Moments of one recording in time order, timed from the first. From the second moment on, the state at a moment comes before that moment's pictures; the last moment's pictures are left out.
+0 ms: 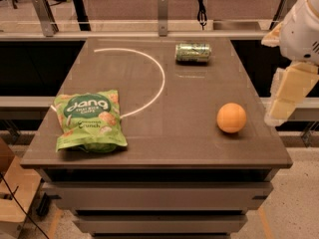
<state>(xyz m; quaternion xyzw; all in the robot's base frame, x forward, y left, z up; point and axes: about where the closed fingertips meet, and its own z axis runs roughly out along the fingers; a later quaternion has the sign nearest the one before) 0.467 -0.211 0.984 -0.62 0.76 -0.06 0.17</state>
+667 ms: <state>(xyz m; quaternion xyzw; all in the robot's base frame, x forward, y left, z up) 0.503 -0.214 0.990 -0.62 0.76 -0.07 0.19</state>
